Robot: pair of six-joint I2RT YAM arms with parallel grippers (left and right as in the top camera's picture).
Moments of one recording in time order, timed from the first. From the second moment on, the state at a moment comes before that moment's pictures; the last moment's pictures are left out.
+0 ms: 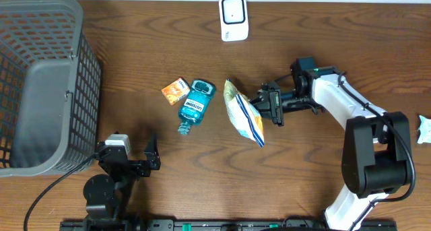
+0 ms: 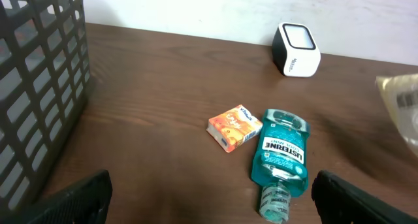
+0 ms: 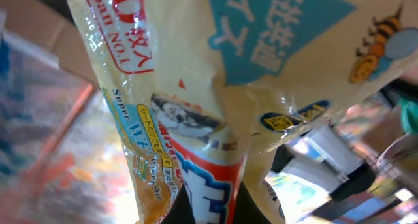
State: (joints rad) left arm 0.02 0.04 0.18 -0.40 0.15 -0.14; right arm 0.16 1.91 1.21 -0.98 -1.49 0.70
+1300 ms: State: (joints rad) left arm 0.02 0.04 0.18 -0.40 0.15 -0.14; right arm 0.09 1.91 1.21 -1.38 -1.33 -1.59
